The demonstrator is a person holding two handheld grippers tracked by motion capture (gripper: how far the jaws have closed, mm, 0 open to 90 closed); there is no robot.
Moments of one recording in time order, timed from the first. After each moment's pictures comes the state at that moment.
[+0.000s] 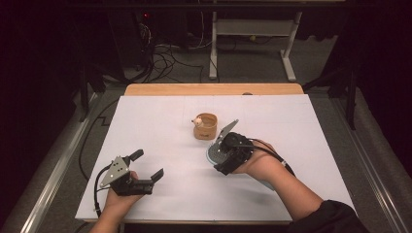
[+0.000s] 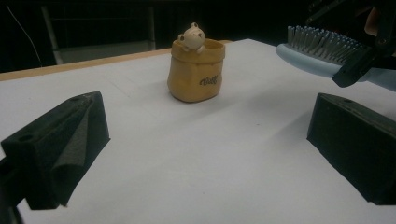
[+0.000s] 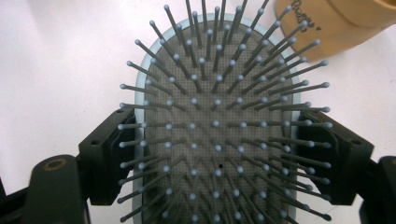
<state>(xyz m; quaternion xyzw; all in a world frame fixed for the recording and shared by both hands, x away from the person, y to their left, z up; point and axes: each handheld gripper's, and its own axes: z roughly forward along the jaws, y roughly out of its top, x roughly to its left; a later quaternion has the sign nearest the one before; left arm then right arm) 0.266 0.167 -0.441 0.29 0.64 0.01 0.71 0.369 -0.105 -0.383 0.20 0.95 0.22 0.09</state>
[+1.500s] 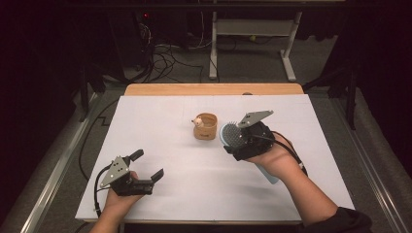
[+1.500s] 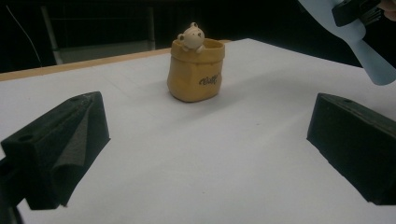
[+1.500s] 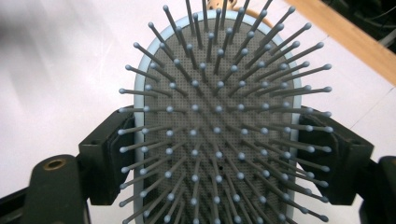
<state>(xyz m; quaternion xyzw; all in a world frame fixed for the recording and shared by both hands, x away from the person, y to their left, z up) 0.266 0.167 -0.441 0.29 0.64 0.01 0.71 0.368 -0.152 -0.350 0.26 0.88 0.35 0.17</state>
